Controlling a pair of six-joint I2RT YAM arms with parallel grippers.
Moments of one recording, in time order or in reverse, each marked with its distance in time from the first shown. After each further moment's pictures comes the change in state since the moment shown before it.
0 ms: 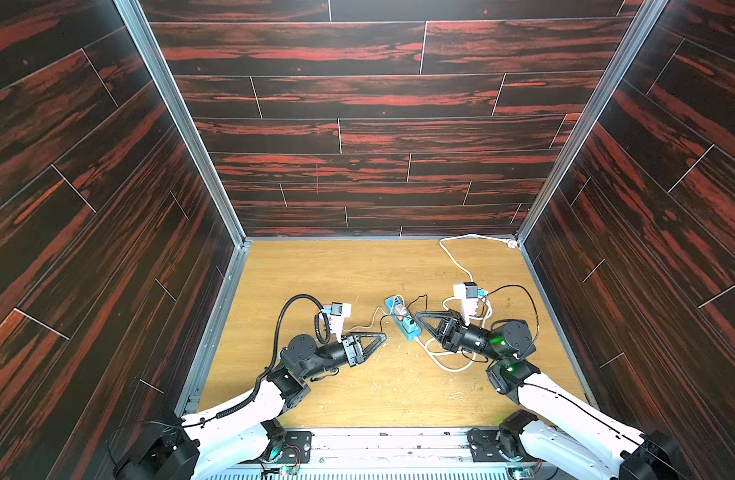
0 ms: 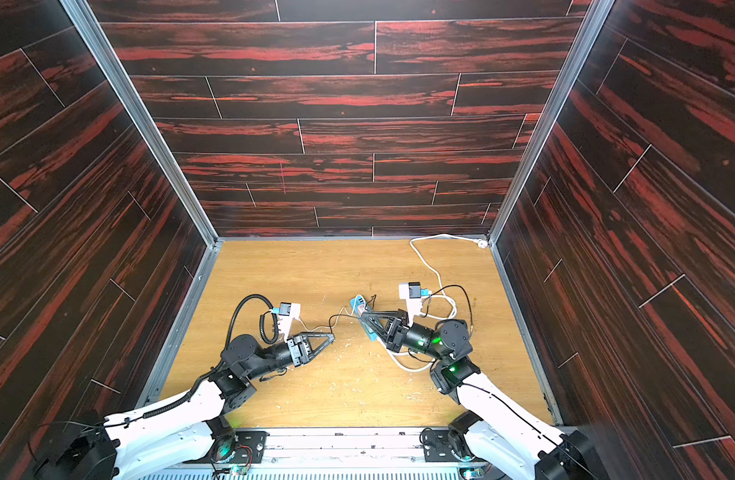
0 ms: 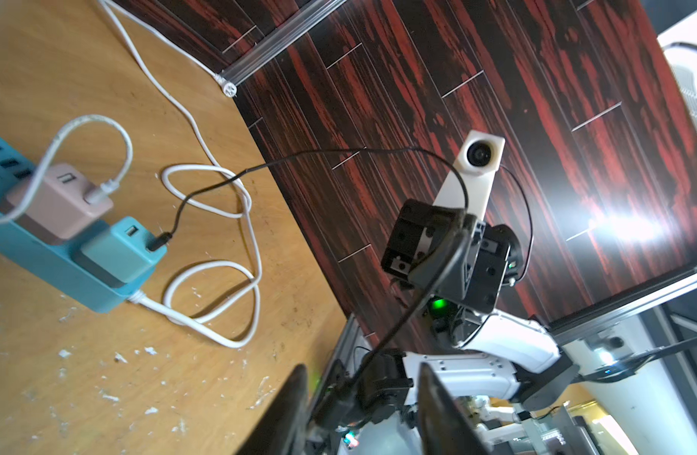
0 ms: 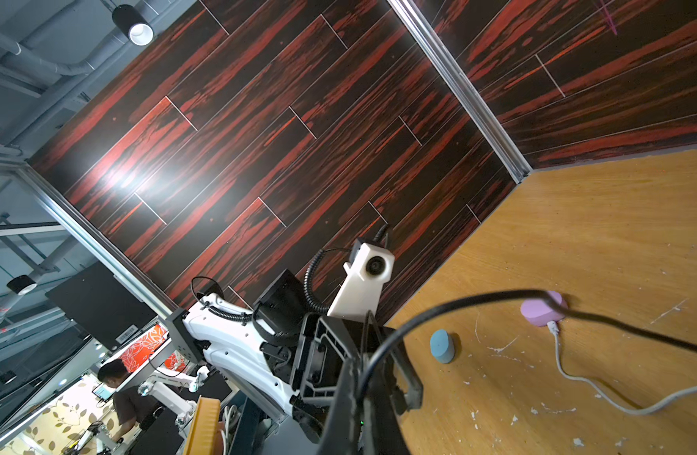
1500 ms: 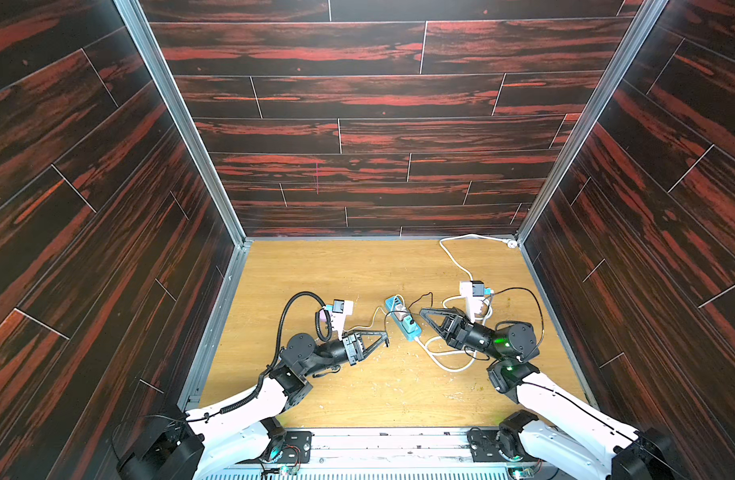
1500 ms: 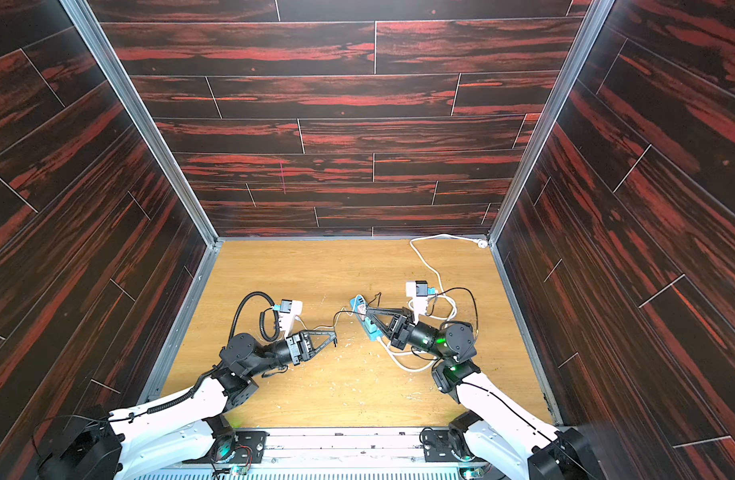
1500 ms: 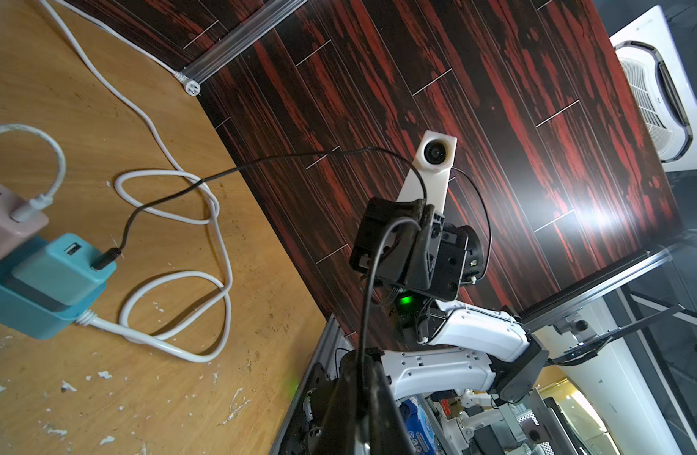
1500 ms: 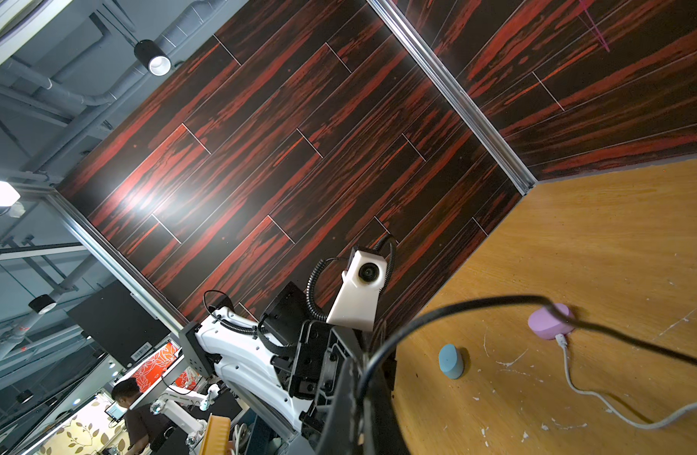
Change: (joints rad) left arm 0.000 0.046 0.019 0.090 0.049 -0.027; right arm -0.045 0.023 -0.032 0.124 -0.015 0.093
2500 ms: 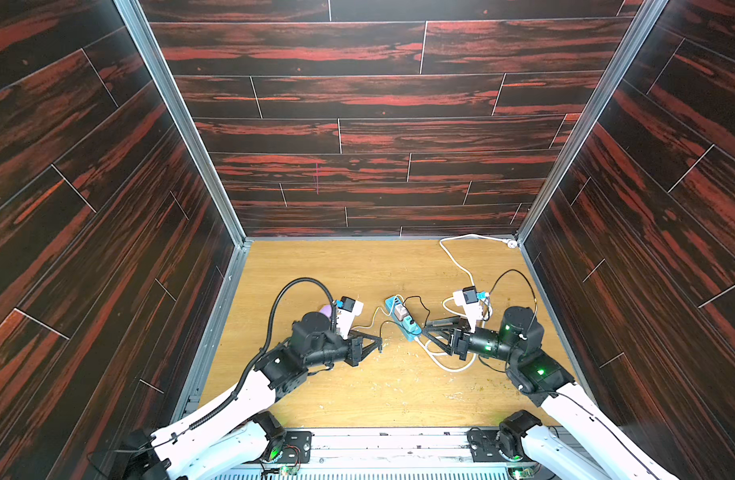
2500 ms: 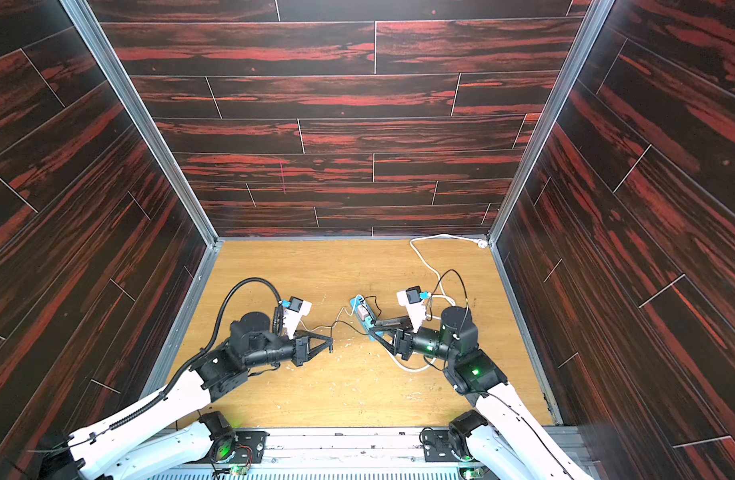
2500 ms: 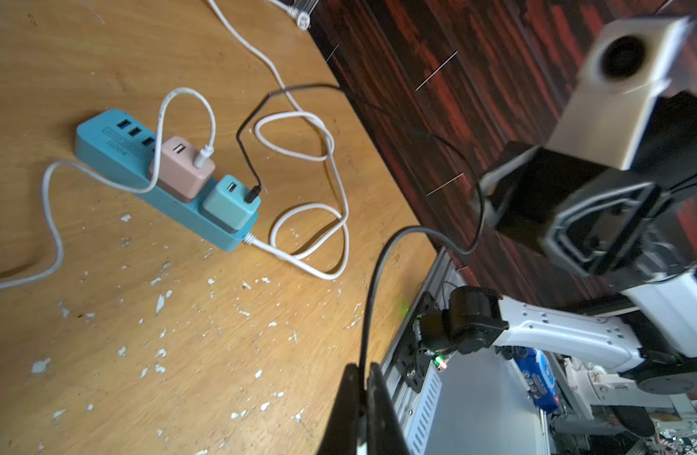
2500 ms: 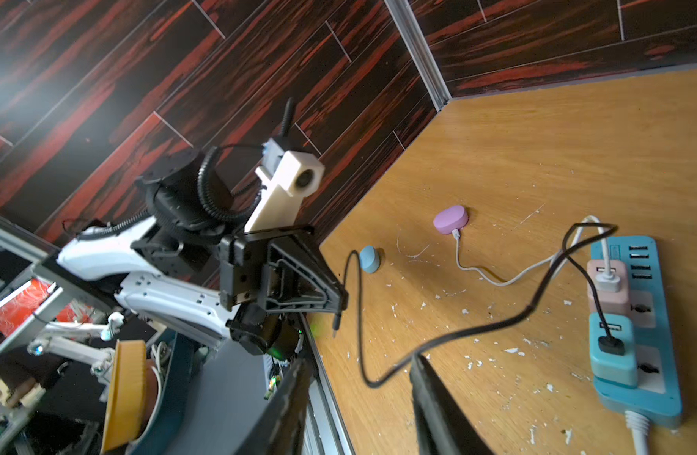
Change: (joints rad) left arm 0.000 -0.070 0.321 -0.956 -0.044 0.472; right arm -0.012 -0.206 0.269 -1.049 -0.030 -0.542
